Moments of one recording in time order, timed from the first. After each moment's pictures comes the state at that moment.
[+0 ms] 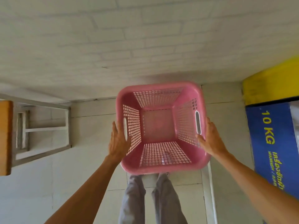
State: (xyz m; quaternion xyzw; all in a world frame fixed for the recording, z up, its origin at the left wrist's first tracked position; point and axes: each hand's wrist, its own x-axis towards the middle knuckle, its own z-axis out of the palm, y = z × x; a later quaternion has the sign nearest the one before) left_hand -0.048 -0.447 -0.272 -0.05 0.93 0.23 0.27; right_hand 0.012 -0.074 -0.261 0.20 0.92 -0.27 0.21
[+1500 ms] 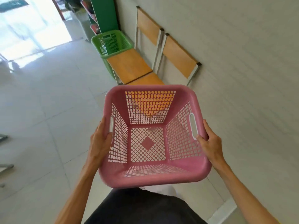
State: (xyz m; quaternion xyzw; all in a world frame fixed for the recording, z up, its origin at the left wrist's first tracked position) left_hand 0.341 -0.789 0.219 -0.51 0.75 0.36 -0.19; right_hand 0.048 -0.541 0.219 -0.24 0.84 -0.43 0.23
